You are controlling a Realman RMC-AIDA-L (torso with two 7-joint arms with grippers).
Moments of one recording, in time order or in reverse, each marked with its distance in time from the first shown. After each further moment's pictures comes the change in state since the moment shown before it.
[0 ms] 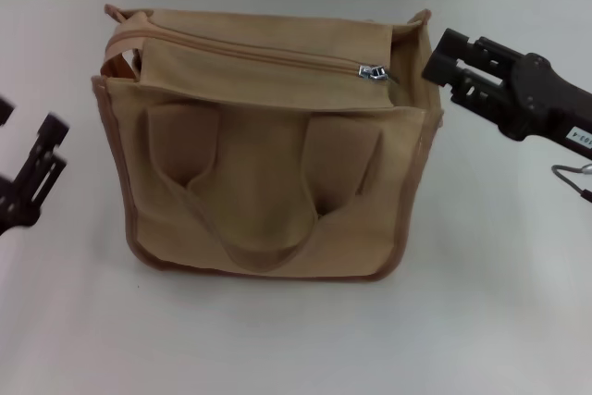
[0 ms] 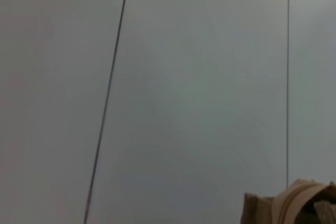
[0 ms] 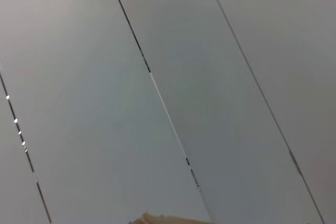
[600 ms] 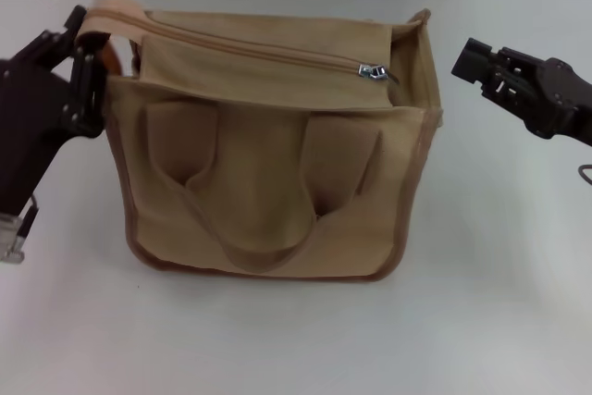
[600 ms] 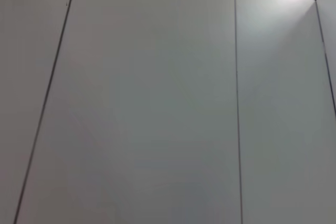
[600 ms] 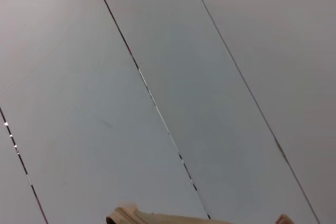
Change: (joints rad) left arm -0.185 -0.010 -0.001 -0.025 -0.006 0.017 0.011; right arm -0.021 -0.036 -0.003 -0.011 0.004 -0.003 0.094
